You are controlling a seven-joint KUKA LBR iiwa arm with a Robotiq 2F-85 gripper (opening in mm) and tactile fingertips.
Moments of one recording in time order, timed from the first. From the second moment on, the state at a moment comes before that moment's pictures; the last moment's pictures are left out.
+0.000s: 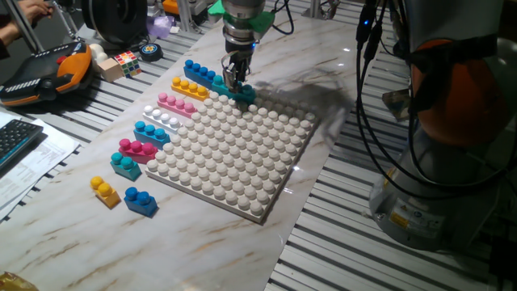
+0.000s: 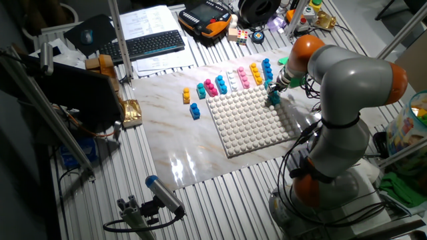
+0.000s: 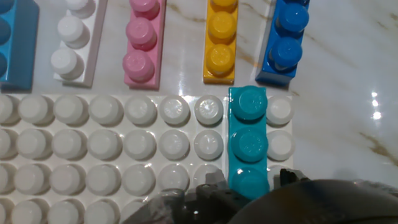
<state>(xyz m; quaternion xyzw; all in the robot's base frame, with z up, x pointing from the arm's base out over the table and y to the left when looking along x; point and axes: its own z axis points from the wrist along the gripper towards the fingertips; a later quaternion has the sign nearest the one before) 0.538 -0.139 0.097 -0.01 1.00 -0.01 0.08</state>
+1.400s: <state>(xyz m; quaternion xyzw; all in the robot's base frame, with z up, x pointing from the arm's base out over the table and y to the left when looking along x) 0.518 -0.087 0.217 0.05 1.00 -0.01 0.04</state>
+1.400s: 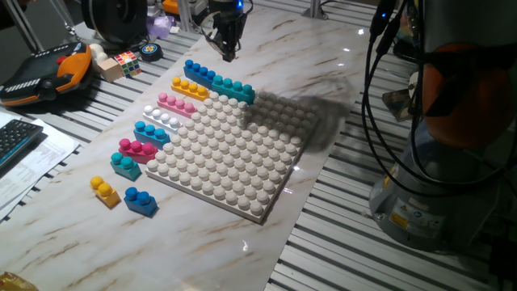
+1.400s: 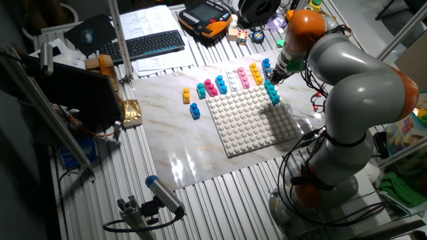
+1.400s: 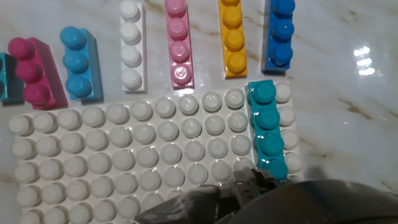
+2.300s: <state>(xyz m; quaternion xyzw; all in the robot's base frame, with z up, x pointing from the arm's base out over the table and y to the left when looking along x) 0.519 -0.087 0.217 0.02 1.00 -0.02 0.04</state>
